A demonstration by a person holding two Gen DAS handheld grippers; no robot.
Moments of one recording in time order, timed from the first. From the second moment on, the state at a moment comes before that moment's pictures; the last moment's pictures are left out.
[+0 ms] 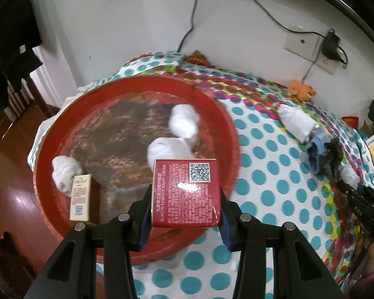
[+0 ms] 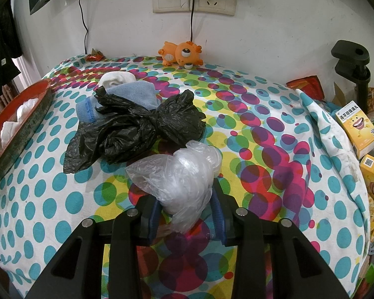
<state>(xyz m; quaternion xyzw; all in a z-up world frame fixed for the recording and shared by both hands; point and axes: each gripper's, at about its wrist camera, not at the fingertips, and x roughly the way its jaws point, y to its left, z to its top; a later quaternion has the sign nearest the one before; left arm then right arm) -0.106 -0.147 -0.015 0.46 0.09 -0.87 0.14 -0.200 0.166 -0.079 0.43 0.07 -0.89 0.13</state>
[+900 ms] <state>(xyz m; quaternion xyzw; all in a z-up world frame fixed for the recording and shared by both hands) -0.097 -0.212 -0.058 0.50 0.11 -0.84 0.19 -0.200 0.166 -0.079 0.43 0.07 -0.89 0.13</state>
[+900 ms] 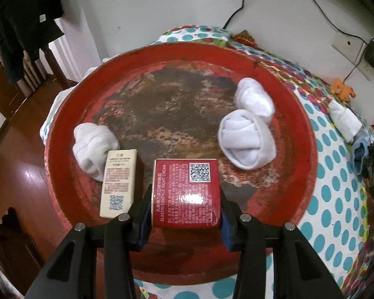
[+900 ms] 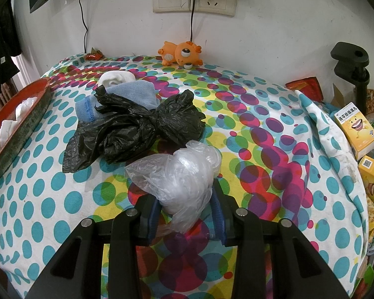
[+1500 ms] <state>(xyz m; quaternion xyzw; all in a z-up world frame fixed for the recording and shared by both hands) -0.096 -0.218 -0.056 0.49 0.10 -0.84 0.19 -0.201 0.166 -0.078 0.43 0.07 -0.89 0.13</state>
